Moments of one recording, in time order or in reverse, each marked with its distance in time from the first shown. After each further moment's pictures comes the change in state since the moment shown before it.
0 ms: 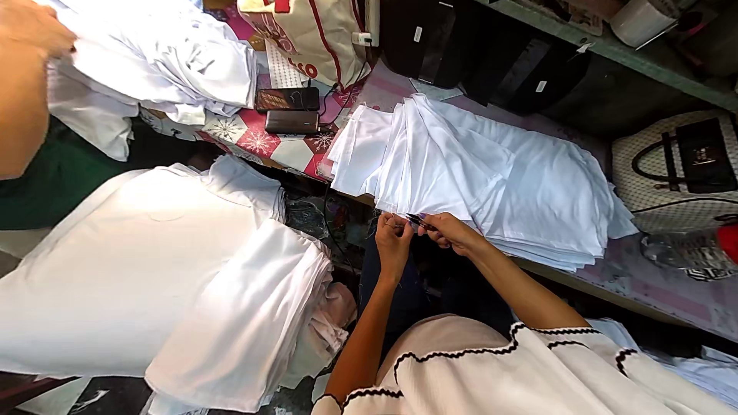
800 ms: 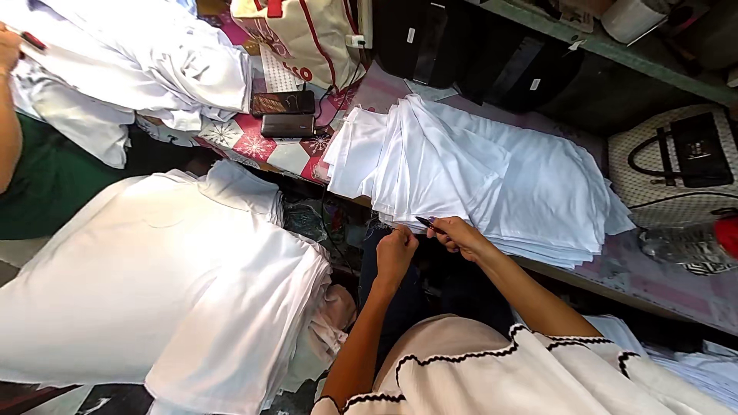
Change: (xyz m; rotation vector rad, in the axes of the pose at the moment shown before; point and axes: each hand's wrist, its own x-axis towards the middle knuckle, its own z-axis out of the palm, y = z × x) left_hand -0.002 0.027 -0.017 0.511 -0.489 -0.142; right_hand -0.013 0.012 -0.014 0.009 0.098 0.012
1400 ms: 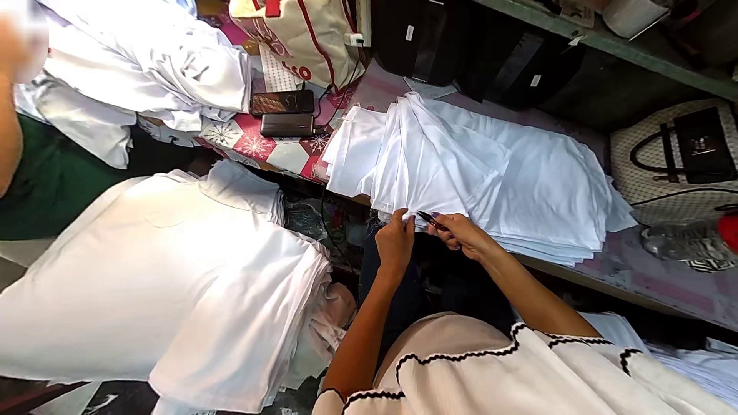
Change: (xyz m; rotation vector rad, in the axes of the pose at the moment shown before) left_hand 0.016 0.006 0.013 0.043 0.357 0.156; right_hand -0.008 -0.001 -0.004 0.088 -0.037 -0.046
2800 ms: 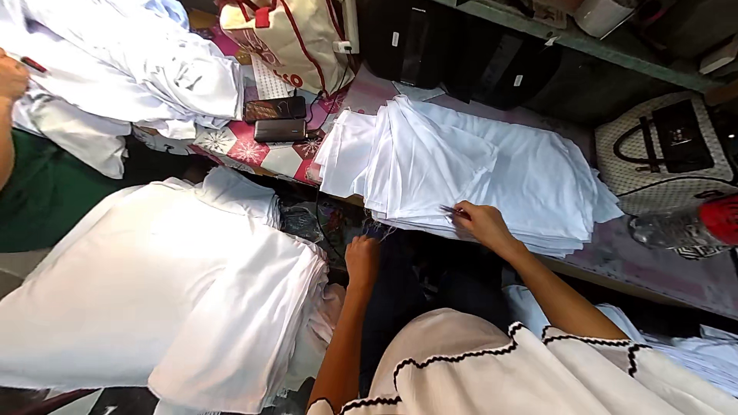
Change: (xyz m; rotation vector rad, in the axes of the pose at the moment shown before) left_hand -0.025 -0.048 -0.040 0.258 -0.381 -0.106; right_hand -0.017 0.021 -0.061 -1.060 0.418 -0.492
